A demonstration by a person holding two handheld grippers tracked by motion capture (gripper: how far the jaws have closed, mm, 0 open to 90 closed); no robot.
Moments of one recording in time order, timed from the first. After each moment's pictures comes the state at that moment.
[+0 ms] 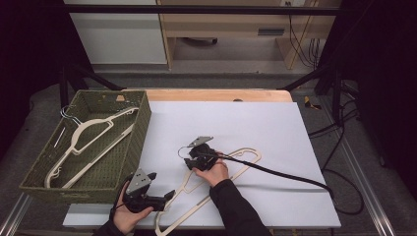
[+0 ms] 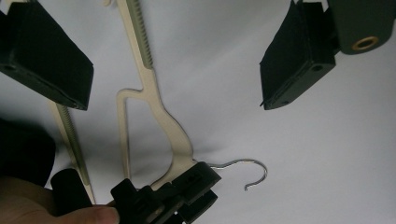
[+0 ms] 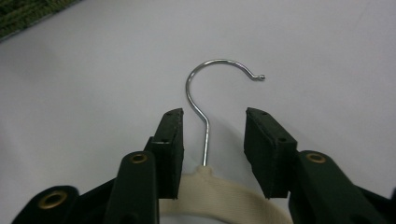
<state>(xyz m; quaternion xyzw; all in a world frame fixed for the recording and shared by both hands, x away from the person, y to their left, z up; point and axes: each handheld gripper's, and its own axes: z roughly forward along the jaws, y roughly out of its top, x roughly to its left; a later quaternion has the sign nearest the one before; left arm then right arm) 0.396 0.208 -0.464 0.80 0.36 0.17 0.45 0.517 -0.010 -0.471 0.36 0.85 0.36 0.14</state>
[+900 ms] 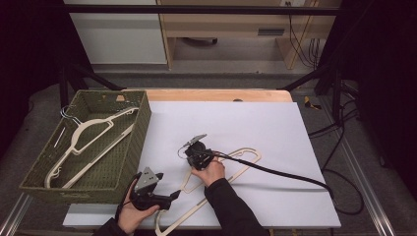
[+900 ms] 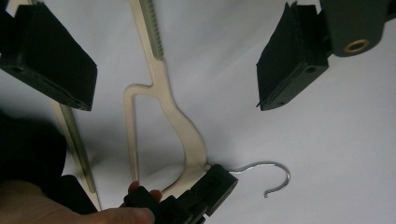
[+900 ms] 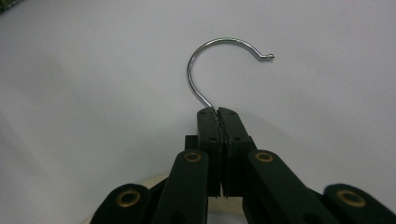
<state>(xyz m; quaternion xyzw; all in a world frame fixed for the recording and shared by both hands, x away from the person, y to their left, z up) 0.408 0.191 -0.468 0.81 0.35 0.14 0.44 0.519 0.004 -0.468 0.39 0.86 0.31 0.12</state>
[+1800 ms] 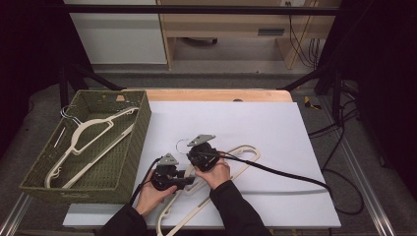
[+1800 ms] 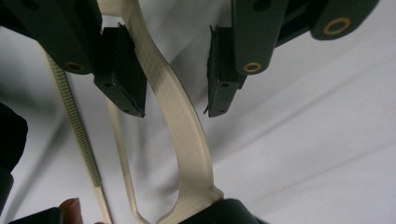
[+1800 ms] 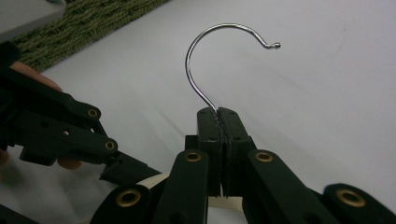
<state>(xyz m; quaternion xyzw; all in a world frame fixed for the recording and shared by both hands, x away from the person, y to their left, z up) 0.463 0.152 -0.480 0.83 0.36 0.02 0.43 0.497 -0.013 -0.436 0.35 0.84 0.38 0.15</state>
